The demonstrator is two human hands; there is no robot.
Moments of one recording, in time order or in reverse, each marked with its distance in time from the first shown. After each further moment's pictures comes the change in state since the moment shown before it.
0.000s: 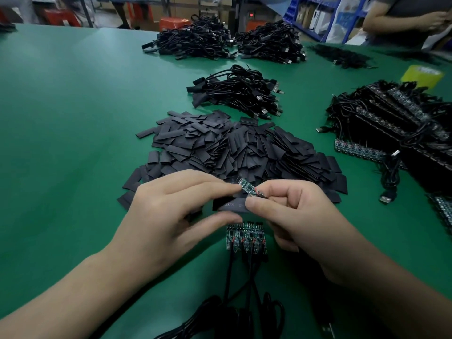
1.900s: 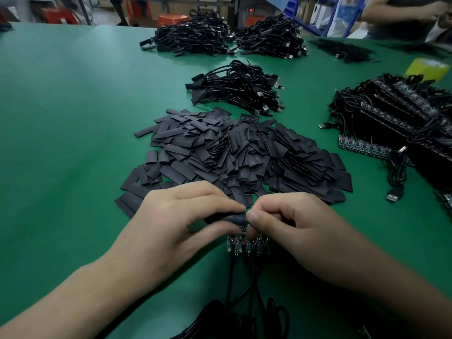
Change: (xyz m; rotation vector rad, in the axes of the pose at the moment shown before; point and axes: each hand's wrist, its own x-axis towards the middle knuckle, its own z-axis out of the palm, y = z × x) left_hand -0.003 0.010 -0.002 -0.180 -0.170 -0.187; right_hand -0.006 0.001 -0.007 -0.624 -0.054 -0.189
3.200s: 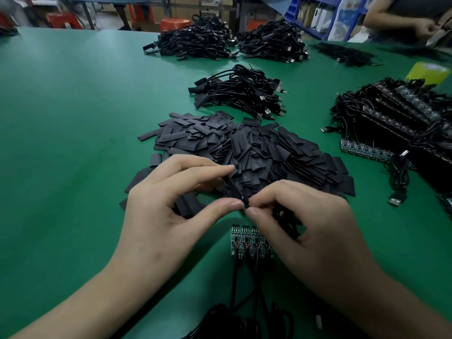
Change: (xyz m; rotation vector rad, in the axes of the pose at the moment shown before) left_hand 0.008 -0.002 0.003 -0.102 0.328 -0.106; right_hand -0.005 -0.008 0.013 -0.318 0.455 -0.353
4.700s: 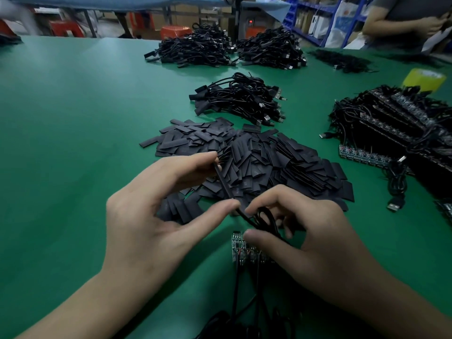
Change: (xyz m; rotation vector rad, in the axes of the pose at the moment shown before) left_hand -0.001 -0.003 -0.011 0.092 0.070 -0.029; right_hand -0.001 0.004 -0.008 0.114 -0.167 0.109
